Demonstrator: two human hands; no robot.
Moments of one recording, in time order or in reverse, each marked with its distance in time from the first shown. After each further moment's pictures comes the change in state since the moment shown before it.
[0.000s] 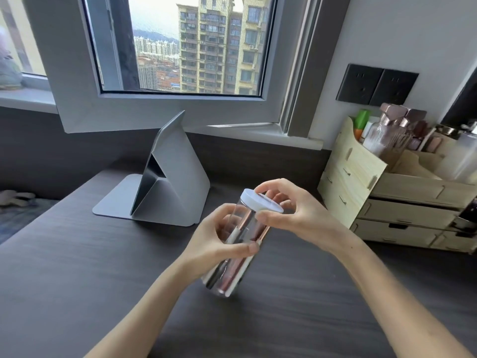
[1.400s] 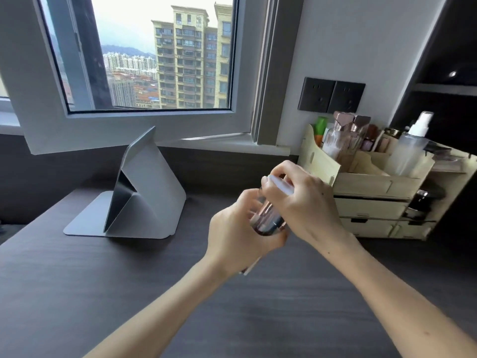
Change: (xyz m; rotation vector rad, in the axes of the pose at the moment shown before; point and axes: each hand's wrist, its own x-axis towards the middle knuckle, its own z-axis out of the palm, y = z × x) left_hand 0.019 0.056 0.079 0.476 0.262 0.265; right_hand -0.034 -0.032 -0.028 -0.529 0.592 -0.063
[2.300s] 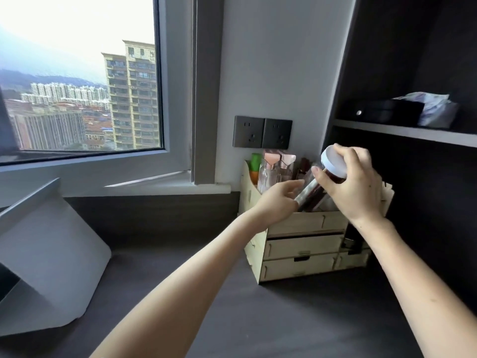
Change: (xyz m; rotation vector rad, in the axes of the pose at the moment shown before) left_hand 0.167 0.086 0.154 -0.333 -0.607 -0.035; right_hand 0.077 0.185 -0.119 -0.349 0.492 0.076
